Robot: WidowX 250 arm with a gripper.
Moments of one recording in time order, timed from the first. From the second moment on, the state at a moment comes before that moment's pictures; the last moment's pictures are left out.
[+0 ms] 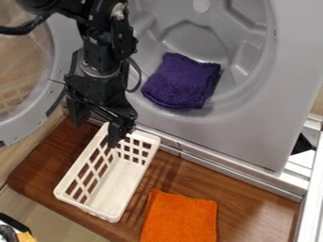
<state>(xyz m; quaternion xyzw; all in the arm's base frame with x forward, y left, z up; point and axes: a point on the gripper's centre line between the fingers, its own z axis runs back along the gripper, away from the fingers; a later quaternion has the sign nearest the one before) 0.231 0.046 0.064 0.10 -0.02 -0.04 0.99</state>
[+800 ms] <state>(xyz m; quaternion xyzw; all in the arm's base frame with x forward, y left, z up) 0.277 0.037 0.045 0.02 -0.10 -0.01 0.99</state>
